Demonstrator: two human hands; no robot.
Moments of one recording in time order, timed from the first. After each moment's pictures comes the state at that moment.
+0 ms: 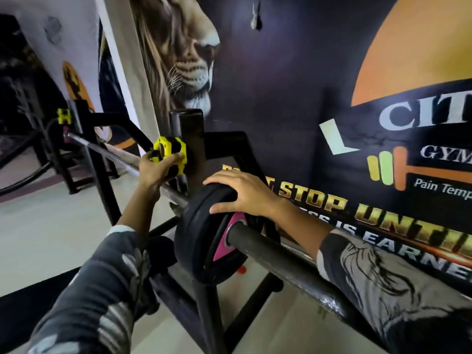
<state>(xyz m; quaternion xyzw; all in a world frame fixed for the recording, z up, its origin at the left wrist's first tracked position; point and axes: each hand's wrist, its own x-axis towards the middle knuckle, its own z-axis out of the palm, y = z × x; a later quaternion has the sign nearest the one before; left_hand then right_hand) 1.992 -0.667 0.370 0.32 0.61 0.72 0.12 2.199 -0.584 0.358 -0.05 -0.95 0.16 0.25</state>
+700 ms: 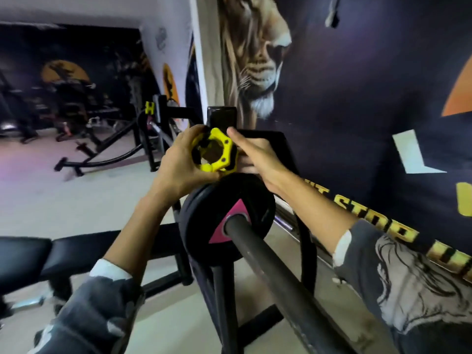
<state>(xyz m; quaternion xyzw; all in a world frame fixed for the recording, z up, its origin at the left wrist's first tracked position) 2.139 -0.721 0.403 0.44 0.76 0.42 -0.21 2.220 -0.579 0.410 -0.05 -0.72 0.65 0.24</state>
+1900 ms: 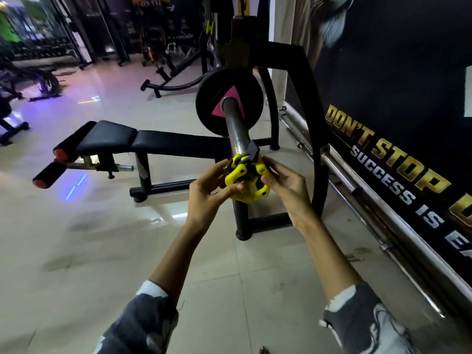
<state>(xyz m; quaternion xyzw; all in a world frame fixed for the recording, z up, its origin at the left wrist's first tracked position) 2.532 -0.761 0.236 0.23 0.69 0.68 -0.02 2.572 -0.582 0.234 0.05 -0.65 0.74 0.16</state>
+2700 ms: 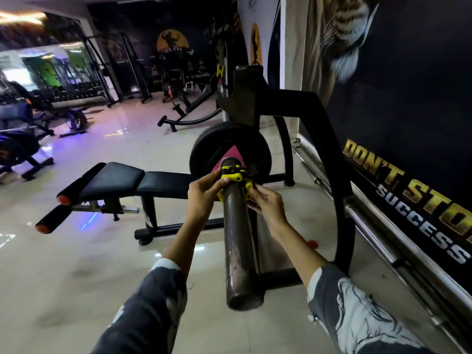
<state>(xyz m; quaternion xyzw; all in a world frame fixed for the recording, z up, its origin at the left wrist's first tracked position) 2.305 -0.697 0.271 0.16 0.75 0.63 -0.08 2.333 -0.547 0.229 -0.03 -0.60 0.79 0.13</state>
